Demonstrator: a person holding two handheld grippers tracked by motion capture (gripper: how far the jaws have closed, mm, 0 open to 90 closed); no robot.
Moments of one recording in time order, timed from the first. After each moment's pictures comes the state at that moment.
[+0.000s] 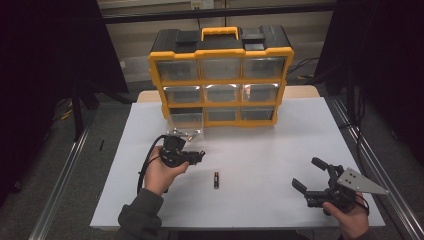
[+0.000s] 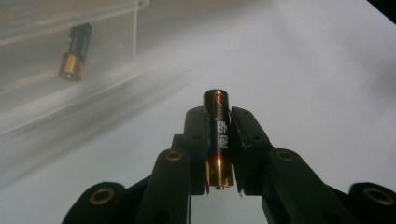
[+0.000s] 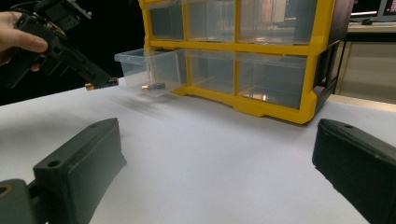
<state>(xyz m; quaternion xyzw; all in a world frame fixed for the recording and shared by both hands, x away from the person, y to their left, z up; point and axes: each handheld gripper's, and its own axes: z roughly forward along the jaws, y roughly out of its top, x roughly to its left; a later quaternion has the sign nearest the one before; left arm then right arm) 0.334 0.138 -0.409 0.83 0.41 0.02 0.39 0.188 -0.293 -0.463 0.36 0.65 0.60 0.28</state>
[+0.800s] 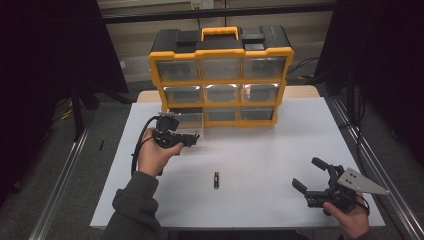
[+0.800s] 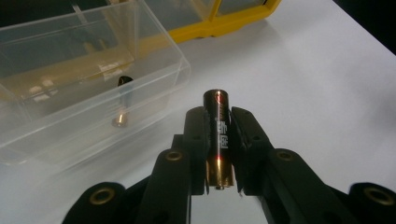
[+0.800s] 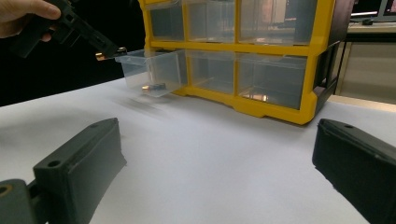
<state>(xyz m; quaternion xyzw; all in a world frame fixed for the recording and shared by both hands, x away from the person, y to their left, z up) 0.362 0.146 -0.371 0.82 0.42 0.04 0.39 0.188 -0.293 -0.463 0.36 0.65 0.60 0.28</state>
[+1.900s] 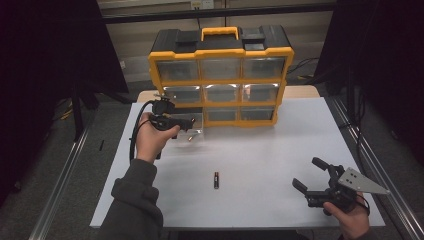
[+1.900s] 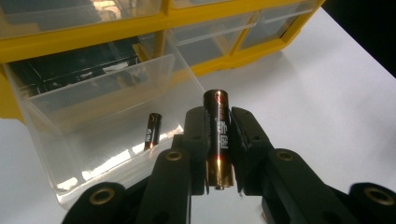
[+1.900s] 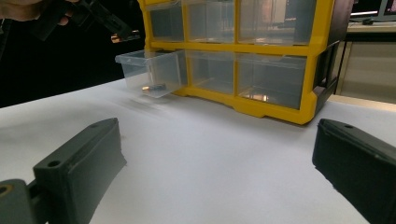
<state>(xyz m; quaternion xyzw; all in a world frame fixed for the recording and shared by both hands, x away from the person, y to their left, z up) 0.397 0.152 -0.349 0.80 0.44 0.06 0.39 0.188 -0.294 -0.463 0.36 0.65 0.60 0.28</state>
